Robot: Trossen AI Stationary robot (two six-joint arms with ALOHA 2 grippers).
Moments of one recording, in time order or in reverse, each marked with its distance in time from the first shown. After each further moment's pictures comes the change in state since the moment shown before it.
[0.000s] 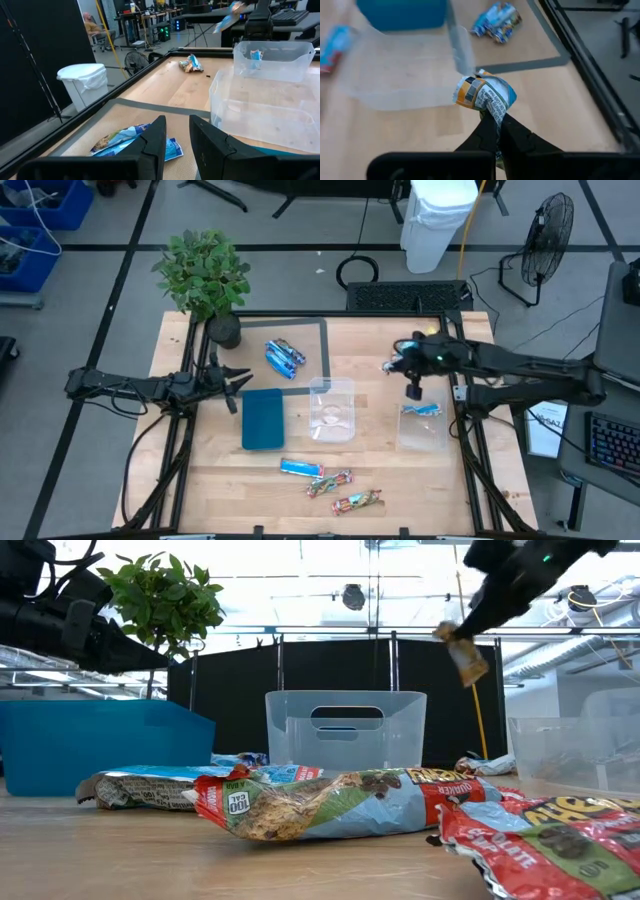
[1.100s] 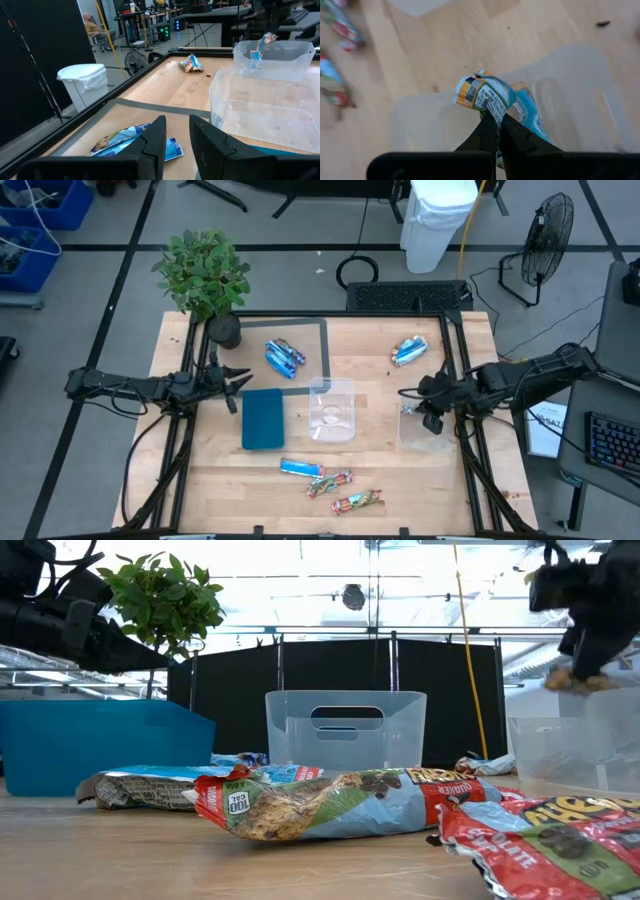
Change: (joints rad) left arm 0.000 0.000 0.000 0.000 0.000 0.004; right arm 0.431 -0.074 -0.122 -0.376 0.061 0.766
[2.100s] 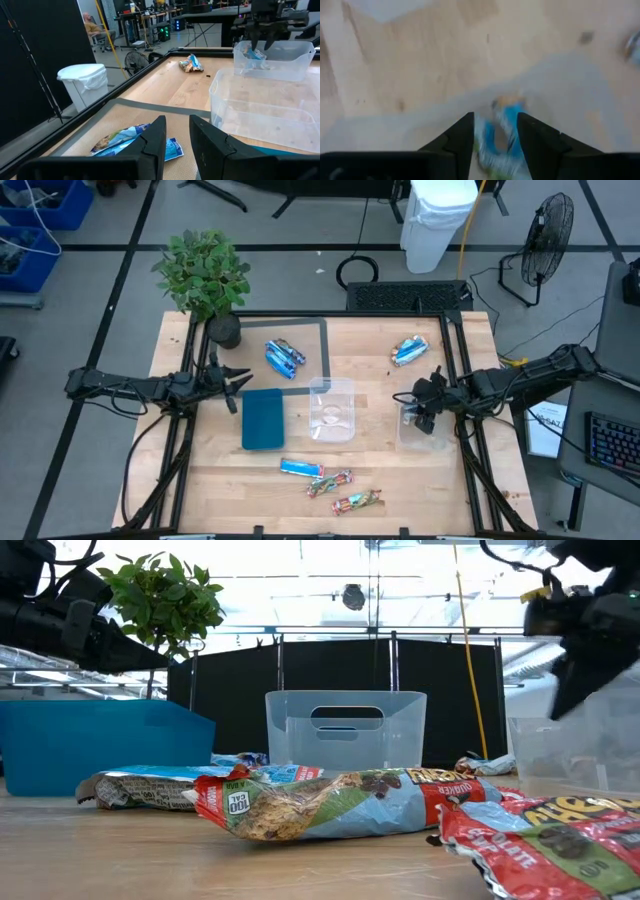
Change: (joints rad) left arm 0.000 0.000 0.000 0.000 0.000 0.000; right arm -0.003 0.013 -0.137 0.185 0.143 -0.065
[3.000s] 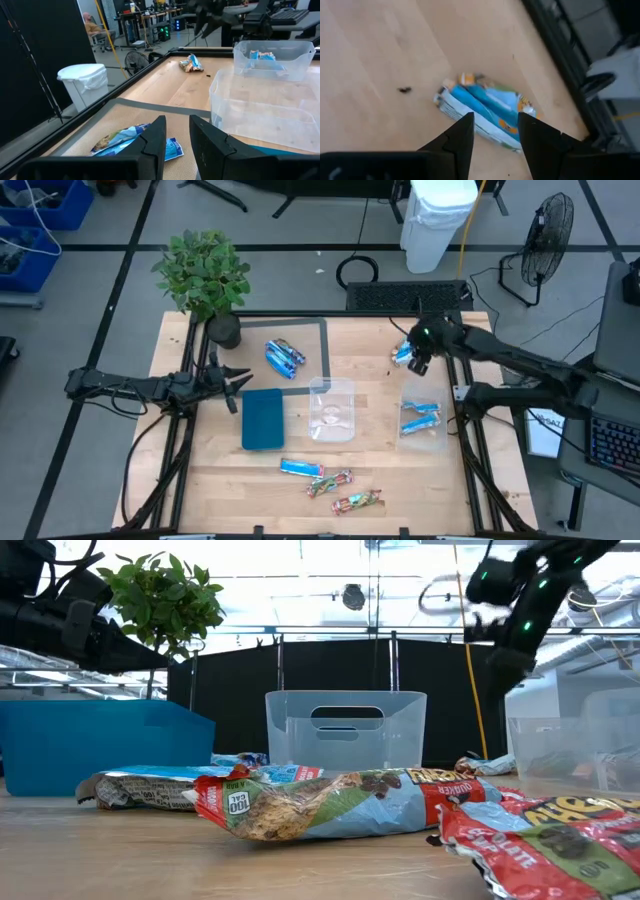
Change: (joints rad) left arm 0.000 0.000 0.000 -0.001 0.000 0.000; right arm -0.893 0.260 0.233 0.042 -0.071 -0.865
